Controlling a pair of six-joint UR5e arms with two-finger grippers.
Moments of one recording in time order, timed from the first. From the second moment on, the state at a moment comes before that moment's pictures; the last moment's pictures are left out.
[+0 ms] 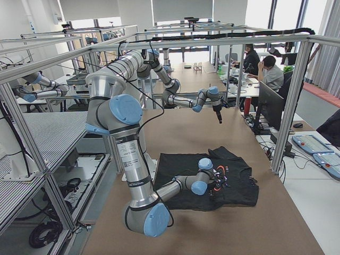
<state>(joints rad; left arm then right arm) -1.13 -2.05 -1.61 -1.72 -2.07 -0.79 0.70 -1.17 1.54 -1.00 1.90 1.22</state>
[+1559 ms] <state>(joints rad) -0.96 -2.22 -1.18 -2.07 -2.08 -0.99 0.72 -1.24 1.80 -1.19 1.92 1.23</state>
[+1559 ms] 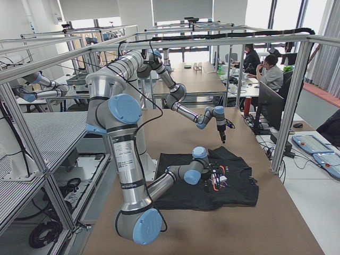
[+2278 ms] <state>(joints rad) -0.93 -2.24 -1.10 -2.13 -2.08 -1.01 0.72 -1.24 1.80 -1.19 1.92 1.23</state>
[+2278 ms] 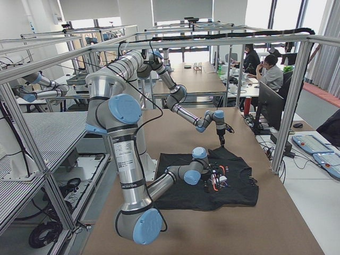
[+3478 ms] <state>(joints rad) -0.93 -2.31 -1.21 -2.11 -2.14 -1.21 0.72 -1.24 1.80 -1.19 1.92 1.23</state>
